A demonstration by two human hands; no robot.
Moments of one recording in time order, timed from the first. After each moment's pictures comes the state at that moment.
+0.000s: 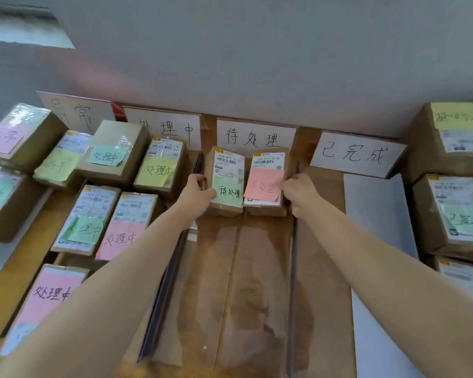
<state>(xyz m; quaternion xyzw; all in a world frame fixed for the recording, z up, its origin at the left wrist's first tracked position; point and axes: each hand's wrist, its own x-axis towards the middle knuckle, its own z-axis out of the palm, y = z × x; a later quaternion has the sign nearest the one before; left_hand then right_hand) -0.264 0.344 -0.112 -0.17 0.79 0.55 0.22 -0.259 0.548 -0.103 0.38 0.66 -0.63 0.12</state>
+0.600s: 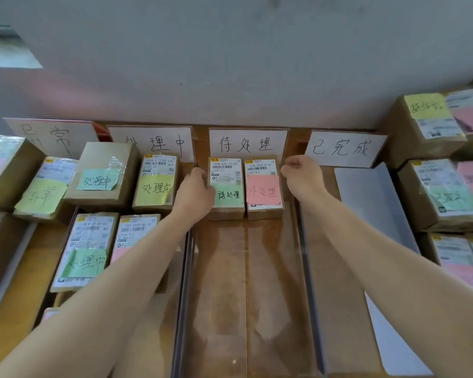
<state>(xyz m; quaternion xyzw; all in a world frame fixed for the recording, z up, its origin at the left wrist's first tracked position) -0.290 0.332 -0.085 0.00 0.92 0.36 0.14 -0.253 0.526 -0.058 0.31 0.82 -0.47 -0.02</state>
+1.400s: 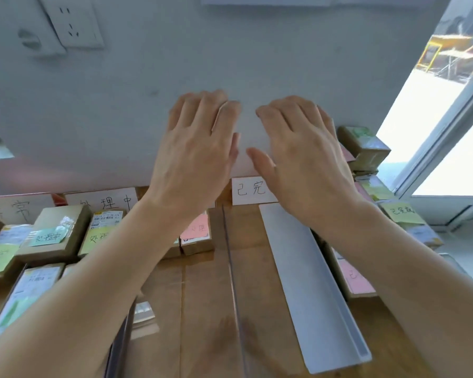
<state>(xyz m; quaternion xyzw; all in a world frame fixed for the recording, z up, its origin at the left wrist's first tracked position) -0.148 0.453 0.144 0.40 0.80 0.16 -0.42 -0.073 0.584 0.153 -0.02 0.92 0.02 -0.40</state>
